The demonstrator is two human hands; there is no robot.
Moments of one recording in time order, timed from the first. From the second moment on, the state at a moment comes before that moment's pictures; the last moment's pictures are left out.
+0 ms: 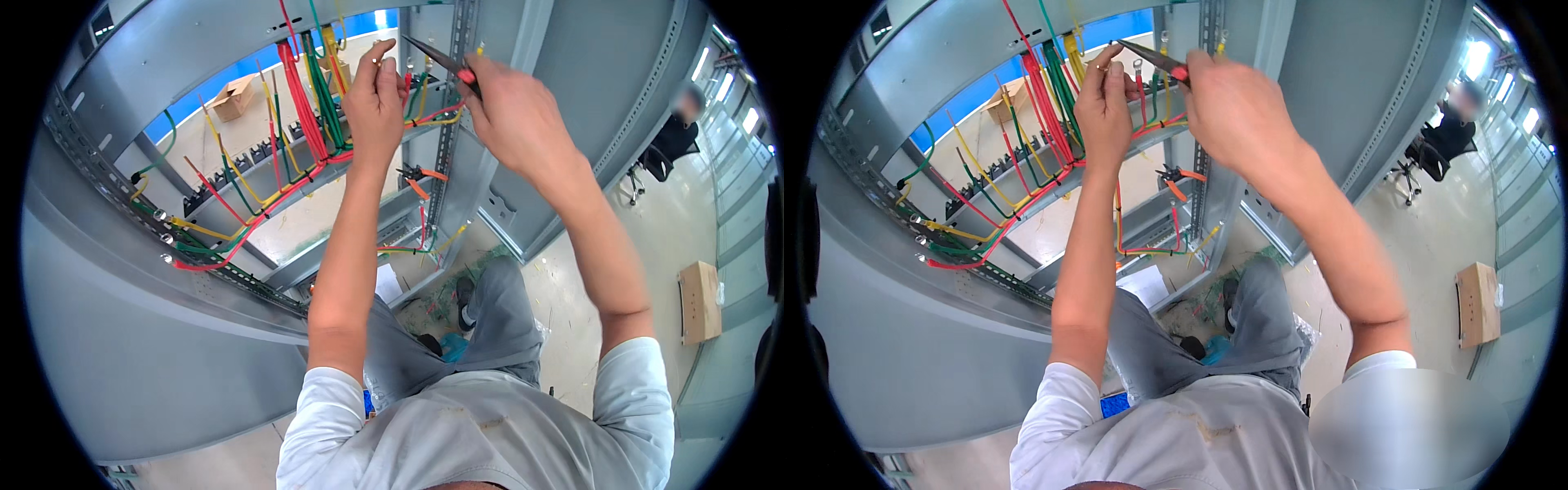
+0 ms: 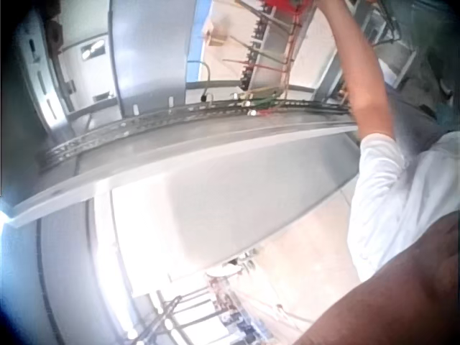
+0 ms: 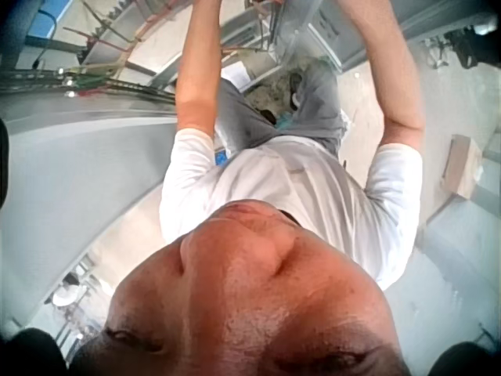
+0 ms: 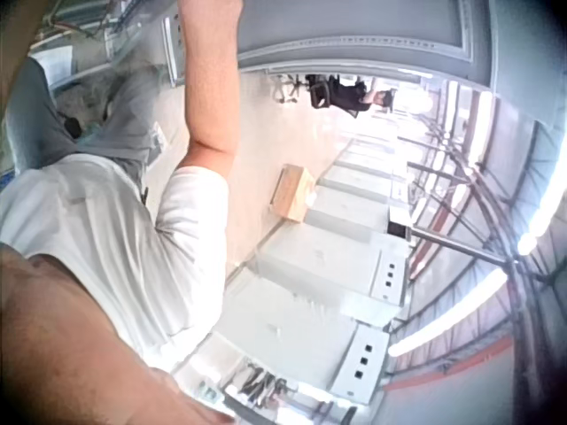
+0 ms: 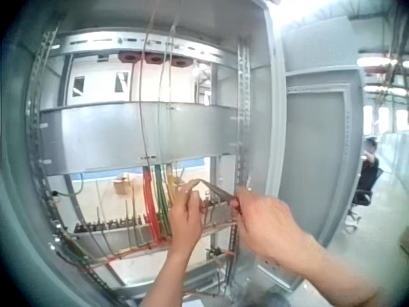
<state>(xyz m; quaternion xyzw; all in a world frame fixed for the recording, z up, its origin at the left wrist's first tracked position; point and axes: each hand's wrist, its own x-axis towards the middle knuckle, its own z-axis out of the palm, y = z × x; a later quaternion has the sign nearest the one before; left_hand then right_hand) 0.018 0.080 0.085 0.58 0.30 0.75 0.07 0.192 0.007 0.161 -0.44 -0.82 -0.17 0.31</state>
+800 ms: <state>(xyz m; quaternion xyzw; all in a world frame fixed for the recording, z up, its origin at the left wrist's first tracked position) 0.017 0.086 0.085 0.59 0.34 0.73 0.09 0.160 0.014 0.156 -0.47 -0.76 -0.40 0.21</state>
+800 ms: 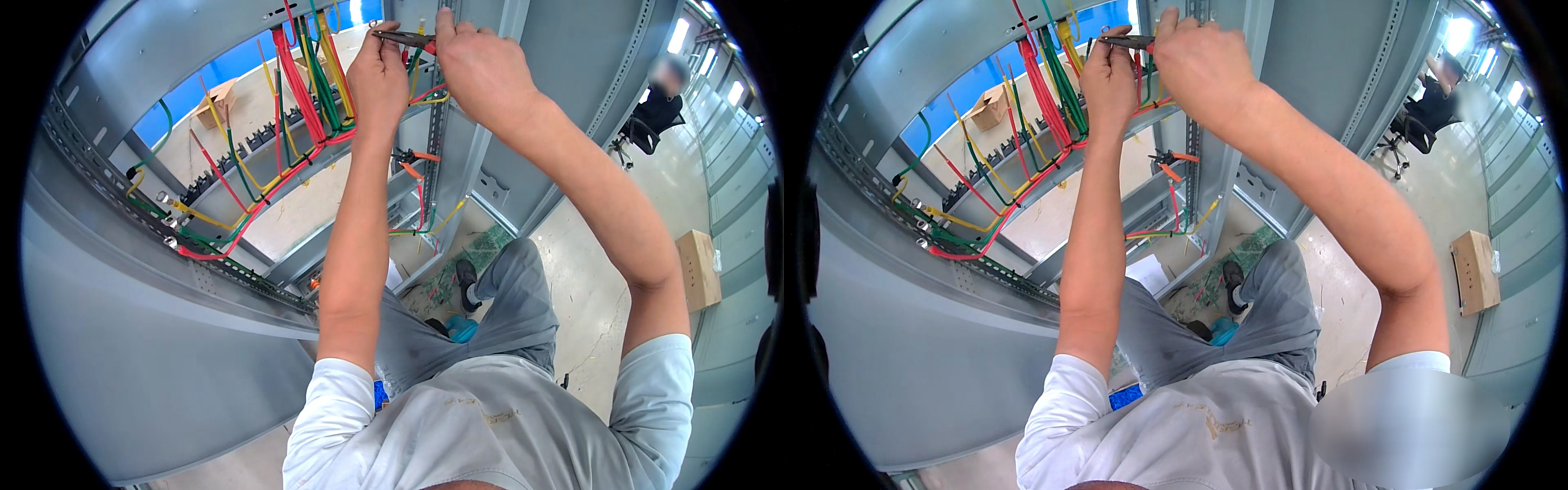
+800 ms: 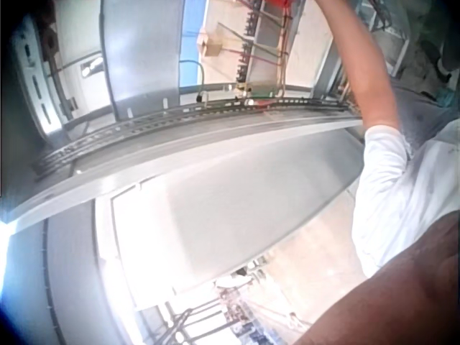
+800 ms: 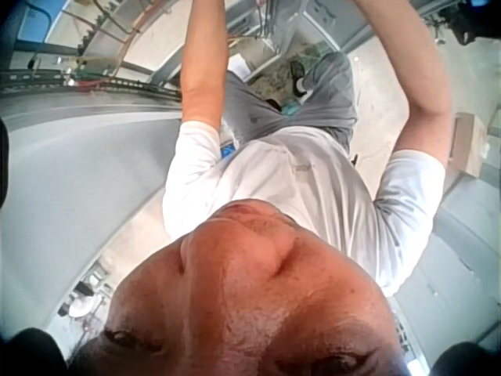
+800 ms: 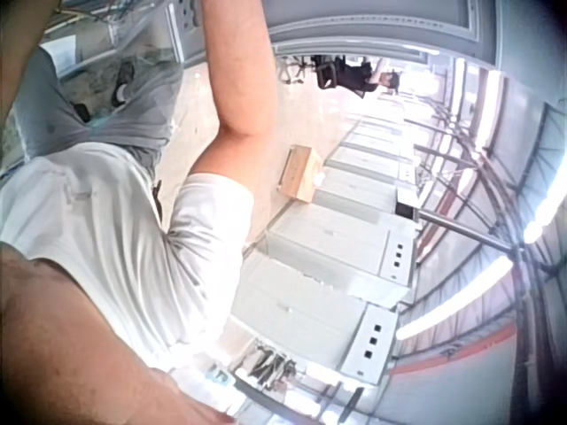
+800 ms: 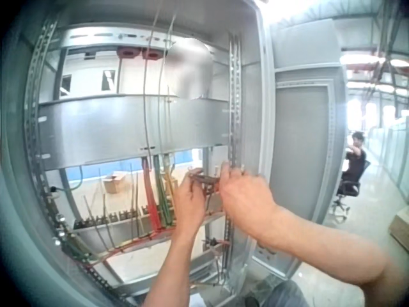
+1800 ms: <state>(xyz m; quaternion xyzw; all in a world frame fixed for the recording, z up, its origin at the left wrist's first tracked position) 0.009 0.074 0.090 0.62 0.36 0.69 0.10 0.159 0.016 0.169 -0.52 -0.81 -0.20 0.15</state>
